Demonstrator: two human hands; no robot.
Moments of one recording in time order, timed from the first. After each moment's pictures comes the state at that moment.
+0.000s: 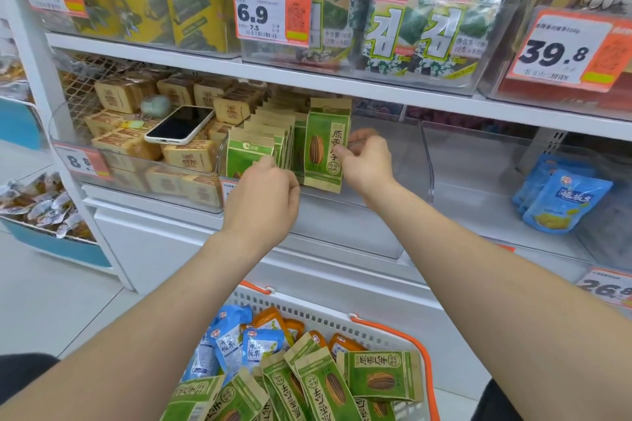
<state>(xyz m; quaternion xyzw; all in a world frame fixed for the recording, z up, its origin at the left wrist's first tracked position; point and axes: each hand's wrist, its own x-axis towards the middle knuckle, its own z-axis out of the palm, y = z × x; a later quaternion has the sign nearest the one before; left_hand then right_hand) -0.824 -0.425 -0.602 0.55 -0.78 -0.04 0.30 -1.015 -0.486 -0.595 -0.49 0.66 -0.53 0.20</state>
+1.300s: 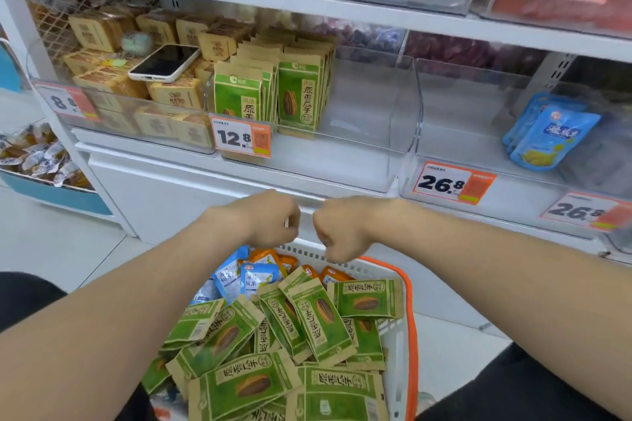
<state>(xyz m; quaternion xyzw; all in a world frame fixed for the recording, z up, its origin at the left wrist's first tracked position) -0.817 -0.386 -0.662 0.46 -0.87 -0.17 -0.09 -0.996 -0.360 -0.659 -0.85 0.47 0.23 0.08</state>
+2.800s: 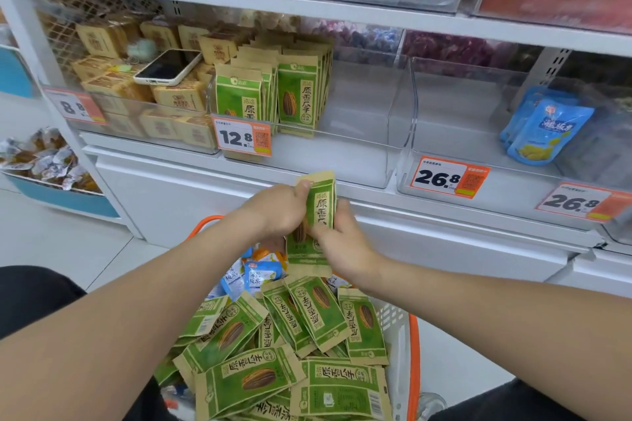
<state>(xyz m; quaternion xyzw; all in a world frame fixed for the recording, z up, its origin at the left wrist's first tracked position) -0.843 -0.356 -0.651 0.61 -0.71 -0.33 0.04 -0.971 -0.303 -0.716 -0.49 0.61 -0.42 0.46</state>
